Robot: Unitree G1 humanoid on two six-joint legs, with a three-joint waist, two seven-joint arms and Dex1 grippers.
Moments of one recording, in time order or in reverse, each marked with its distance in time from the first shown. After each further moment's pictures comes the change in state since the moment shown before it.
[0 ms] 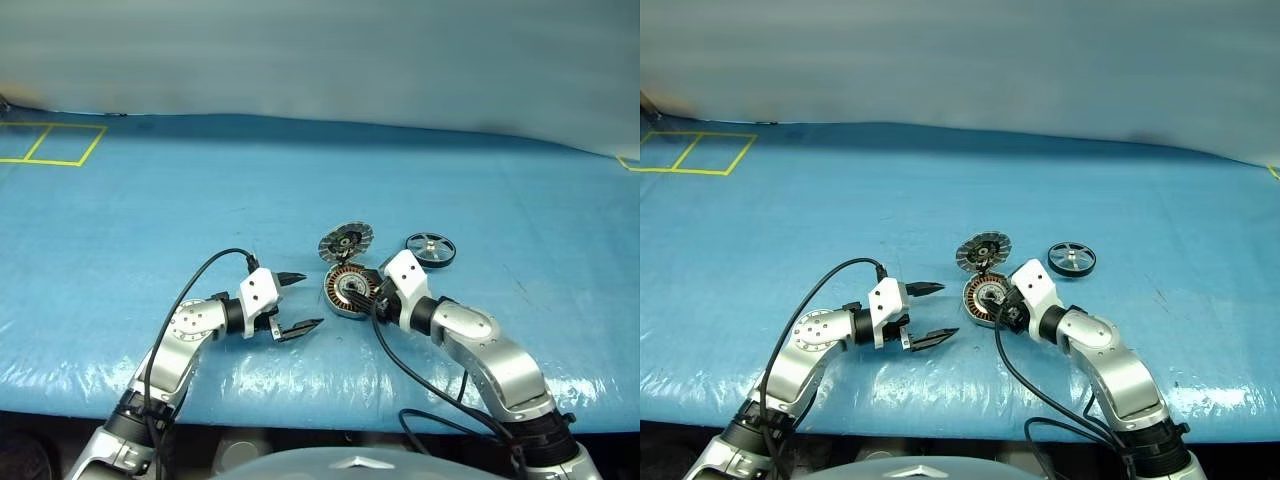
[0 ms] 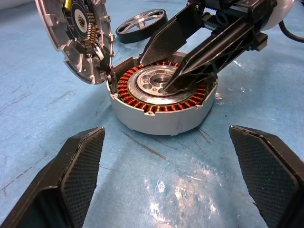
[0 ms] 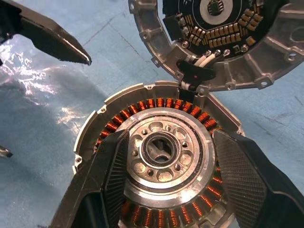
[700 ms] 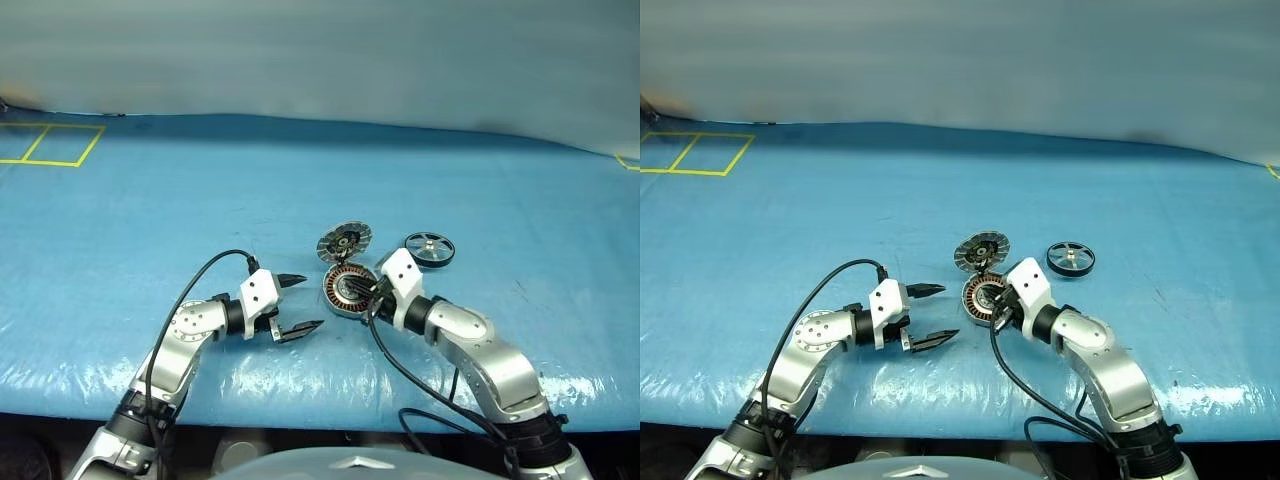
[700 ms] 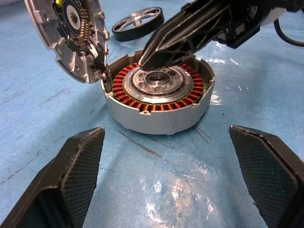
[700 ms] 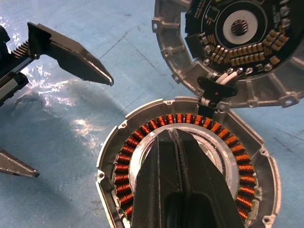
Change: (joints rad) left arm 0.000 -0.006 0.000 0.018 0.007 -0.011 -0.007; right arm -0.001 0.006 0.039 0.000 -0.020 -0.020 0.010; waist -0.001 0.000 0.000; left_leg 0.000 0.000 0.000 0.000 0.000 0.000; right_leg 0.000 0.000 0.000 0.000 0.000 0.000
